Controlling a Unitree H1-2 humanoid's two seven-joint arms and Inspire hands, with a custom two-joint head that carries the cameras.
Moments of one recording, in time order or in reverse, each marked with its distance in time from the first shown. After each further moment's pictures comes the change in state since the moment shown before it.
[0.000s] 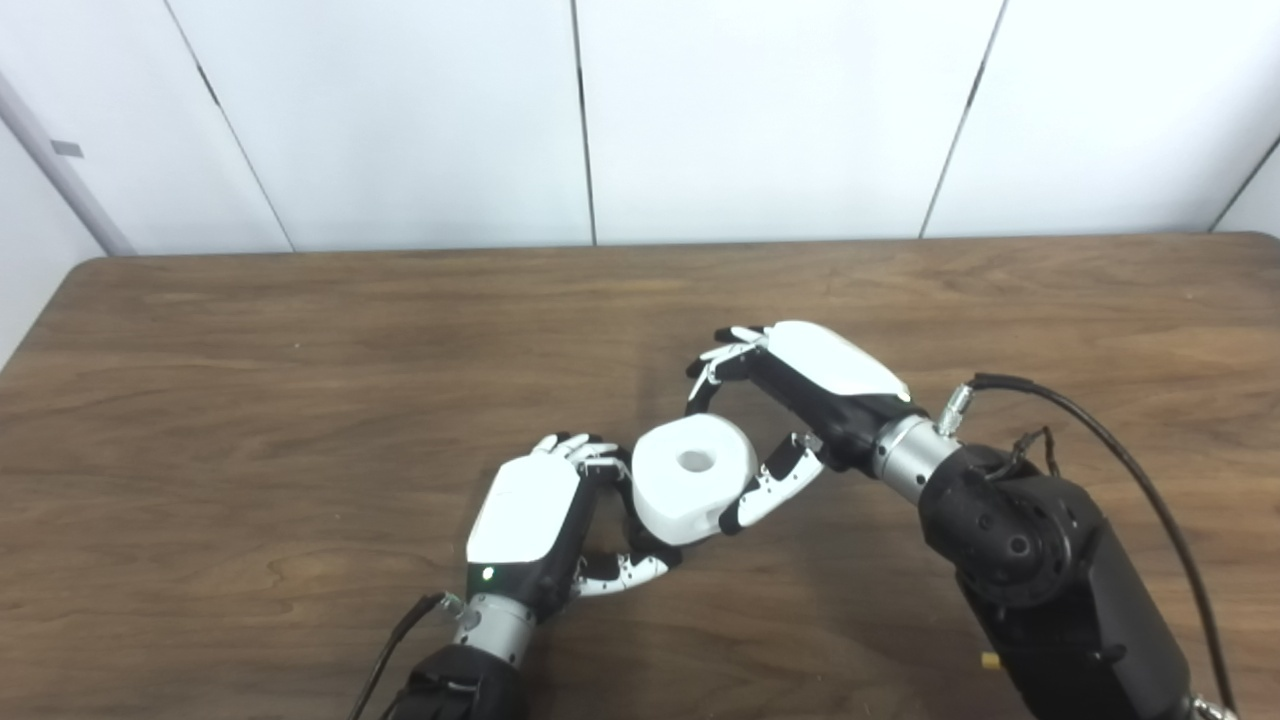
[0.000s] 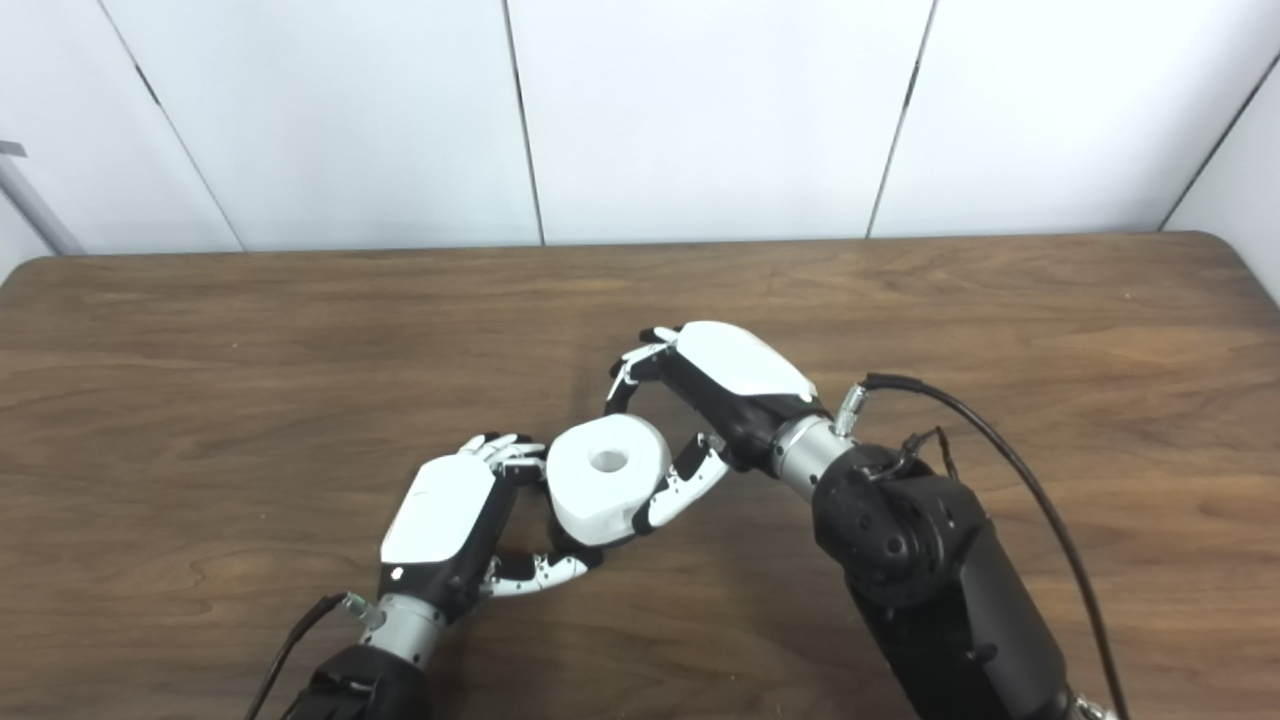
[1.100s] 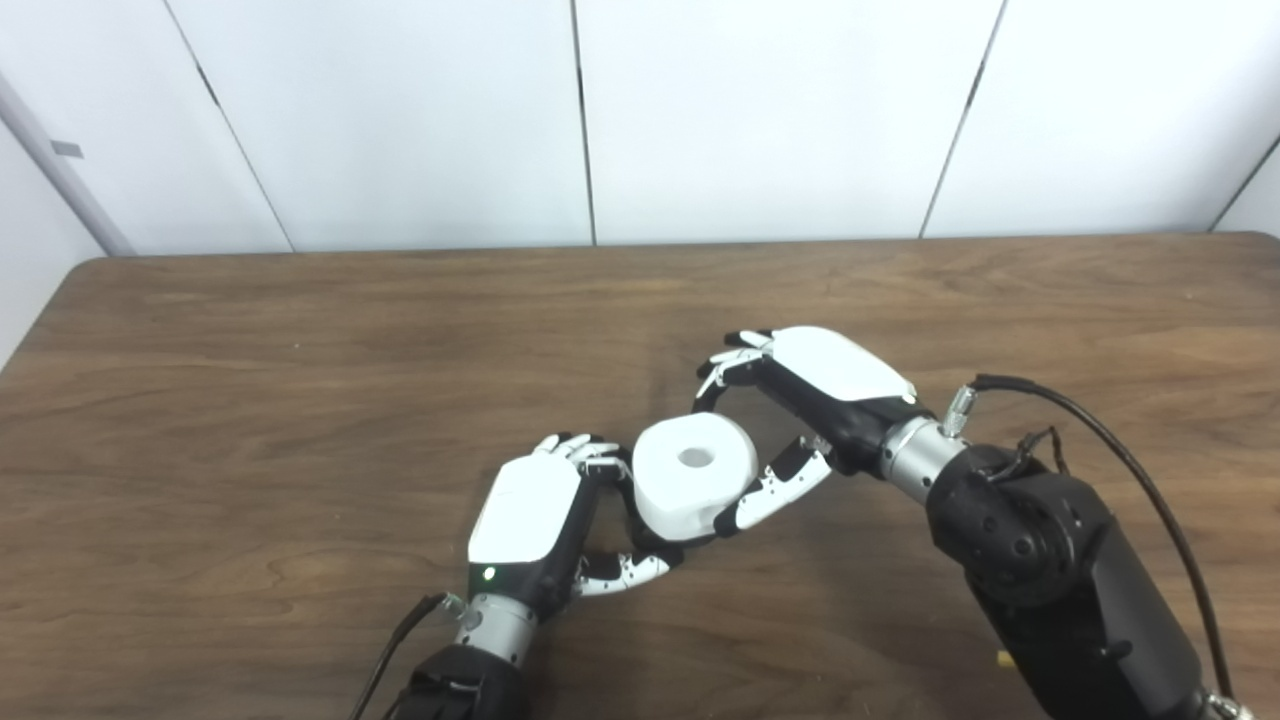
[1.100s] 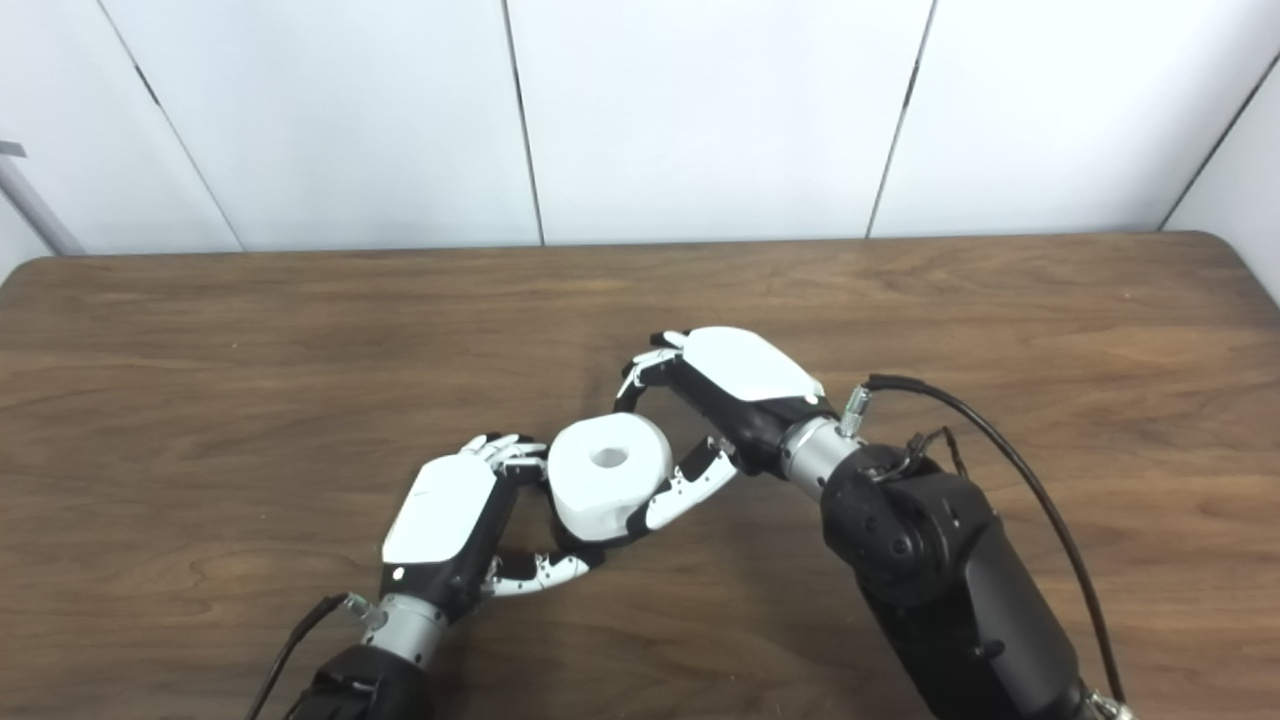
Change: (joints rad) left arm 0.000 -0.005 0.000 0.010 -0.007 -0.006 0.018; right arm -0.001 -0.033 0.012 0.020 -0.026 -0.040 0.000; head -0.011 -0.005
